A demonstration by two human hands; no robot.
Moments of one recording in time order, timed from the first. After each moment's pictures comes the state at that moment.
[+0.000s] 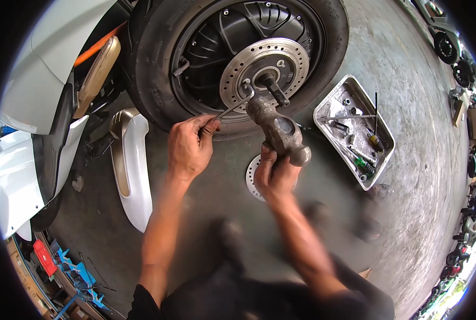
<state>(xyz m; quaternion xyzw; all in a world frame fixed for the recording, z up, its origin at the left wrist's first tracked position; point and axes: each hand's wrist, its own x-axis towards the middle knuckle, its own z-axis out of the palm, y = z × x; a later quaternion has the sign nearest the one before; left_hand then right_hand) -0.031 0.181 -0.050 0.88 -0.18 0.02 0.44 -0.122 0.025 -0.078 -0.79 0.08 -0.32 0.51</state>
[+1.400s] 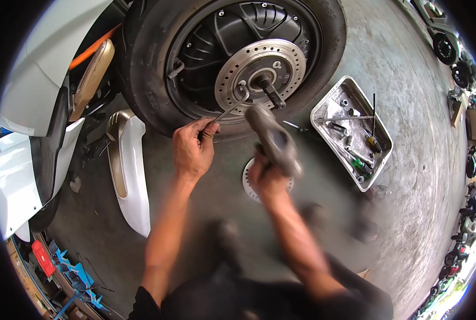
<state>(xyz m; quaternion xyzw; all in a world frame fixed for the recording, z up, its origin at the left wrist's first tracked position) -0.035 0.174 -0.079 0.86 -0.17 0.08 0.47 -0.117 0.021 -0.086 -0.80 0.09 -0.29 0.53</state>
